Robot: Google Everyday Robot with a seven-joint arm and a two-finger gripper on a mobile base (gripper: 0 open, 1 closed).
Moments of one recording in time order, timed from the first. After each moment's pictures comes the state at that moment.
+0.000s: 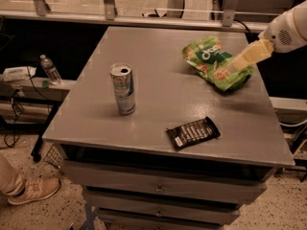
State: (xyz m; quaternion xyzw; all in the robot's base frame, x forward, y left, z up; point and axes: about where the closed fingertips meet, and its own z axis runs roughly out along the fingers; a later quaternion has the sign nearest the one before) arm 0.633 -0.262 0.928 -0.38 0.86 0.09 0.34
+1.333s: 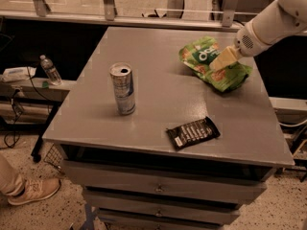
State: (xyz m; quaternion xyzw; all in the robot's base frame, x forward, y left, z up) arm 0.675 -0.219 0.875 -0.33 0.90 0.10 0.28
